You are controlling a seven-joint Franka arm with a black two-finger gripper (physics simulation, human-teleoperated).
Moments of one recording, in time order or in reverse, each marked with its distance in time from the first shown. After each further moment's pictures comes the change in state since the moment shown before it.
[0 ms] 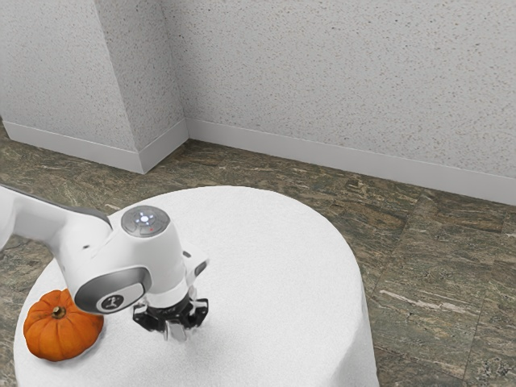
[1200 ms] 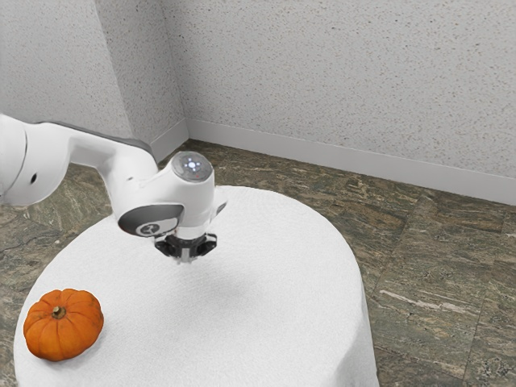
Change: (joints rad) arm 0.138 0.336 0.026 0.472 0.445 -0.213 -0.135
